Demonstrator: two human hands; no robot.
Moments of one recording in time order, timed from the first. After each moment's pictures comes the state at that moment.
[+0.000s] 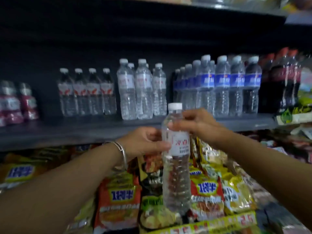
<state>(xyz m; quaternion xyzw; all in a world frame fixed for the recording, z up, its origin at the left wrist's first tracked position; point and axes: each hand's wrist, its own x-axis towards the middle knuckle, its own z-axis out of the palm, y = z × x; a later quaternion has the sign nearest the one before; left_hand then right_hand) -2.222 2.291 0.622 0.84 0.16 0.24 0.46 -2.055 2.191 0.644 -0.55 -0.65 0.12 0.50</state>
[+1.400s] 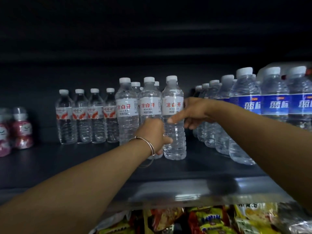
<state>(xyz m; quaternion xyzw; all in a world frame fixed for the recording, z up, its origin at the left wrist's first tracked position) -2.109 2.432 0.713 0.85 0.40 0.33 0.09 -1.959 2.394 0.778 -0.66 -0.65 0.15 0.34</state>
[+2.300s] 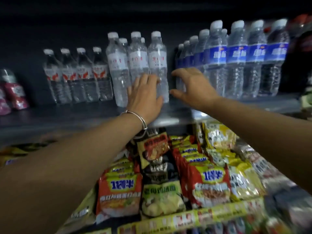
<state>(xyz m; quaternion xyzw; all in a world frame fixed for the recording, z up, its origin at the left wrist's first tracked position) -2.148 2.347 0.662 0.84 0.29 0.45 -0.09 -2.000 2.286 0.677 -0.64 -0.63 -0.29 0.34</state>
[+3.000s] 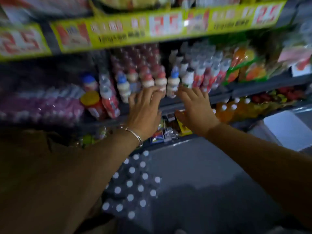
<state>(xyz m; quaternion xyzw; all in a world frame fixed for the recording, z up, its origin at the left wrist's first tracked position) -2.197 2.238 0.120 0.93 0.24 0.28 0.05 -2.043 2.151 0.116 -0.73 -0.65 -0.13 0.18</state>
